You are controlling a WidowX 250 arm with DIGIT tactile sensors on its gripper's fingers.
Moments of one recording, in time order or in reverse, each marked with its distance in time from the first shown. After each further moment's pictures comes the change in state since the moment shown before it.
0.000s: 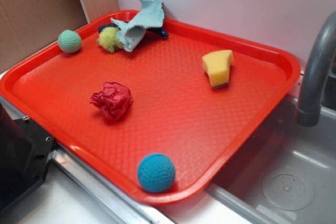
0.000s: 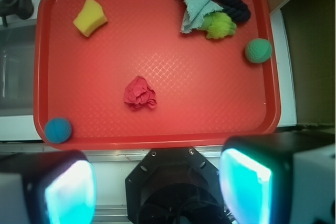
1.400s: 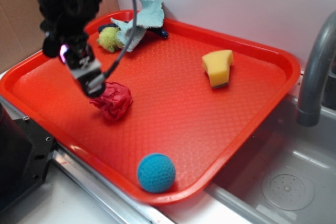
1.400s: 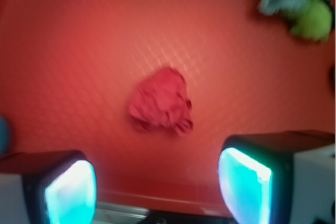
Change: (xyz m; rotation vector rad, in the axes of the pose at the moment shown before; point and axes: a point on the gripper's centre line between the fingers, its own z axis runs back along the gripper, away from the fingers) arm 0.009 -0.020 -0.151 0.049 0.060 -0.213
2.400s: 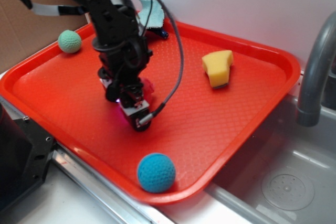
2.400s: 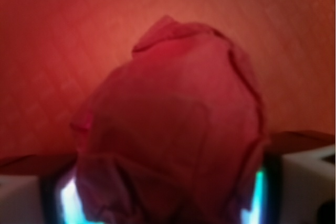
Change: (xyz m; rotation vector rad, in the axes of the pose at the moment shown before) arm 0.045 -0.009 -0.079 -0.002 0.003 -0.030
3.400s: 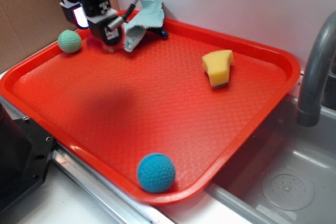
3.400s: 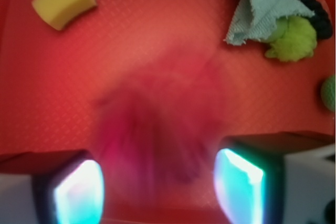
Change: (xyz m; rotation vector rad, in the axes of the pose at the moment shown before) arm 0.002 0.039 0.107 -0.070 0.003 0.142
